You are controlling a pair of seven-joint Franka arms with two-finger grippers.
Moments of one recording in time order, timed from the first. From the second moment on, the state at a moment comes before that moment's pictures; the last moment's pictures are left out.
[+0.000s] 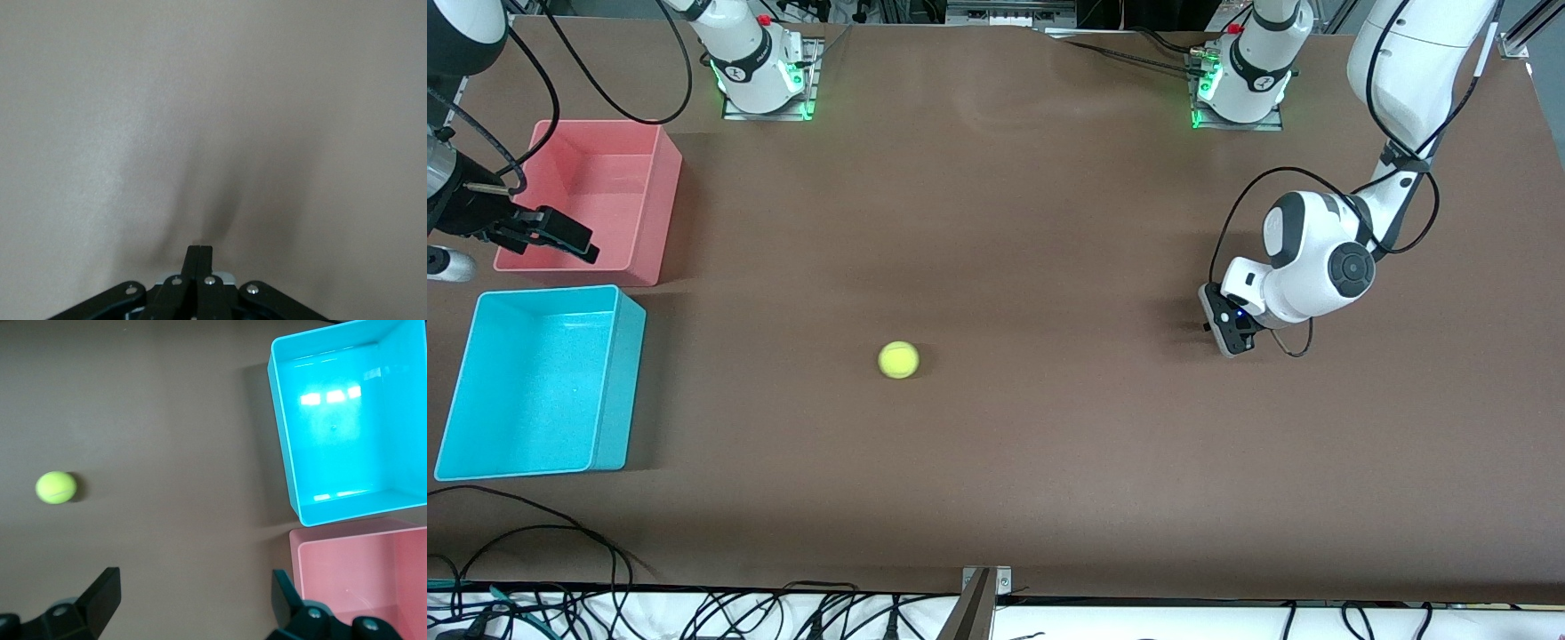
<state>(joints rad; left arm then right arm) 0.02 0.46 -0.17 -2.14 -0.20 2.51 1.23 0.03 0.06 -0.04 -1.63 0.02 1.71 0.12</state>
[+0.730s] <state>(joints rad) 0.03 0.45 -0.15 -2.14 -0.20 2.51 1.23 0.04 0.13 -0.05 -1.66 0.00 1.70 0.12</state>
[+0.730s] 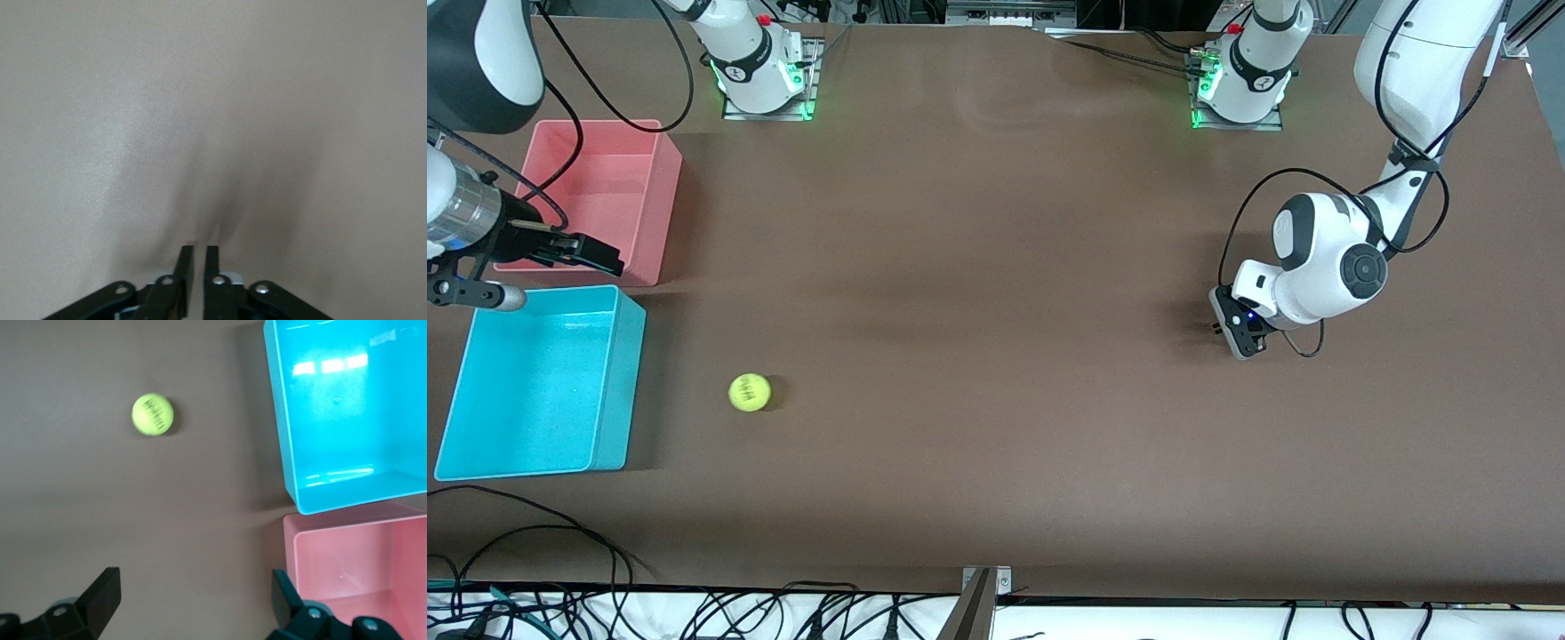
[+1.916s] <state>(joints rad) 0.06 0.40 -0.13 -2.14 -0.20 2.51 1.23 0.10 0.42 -0.04 -1.67 -0.34 2.08 0.11</state>
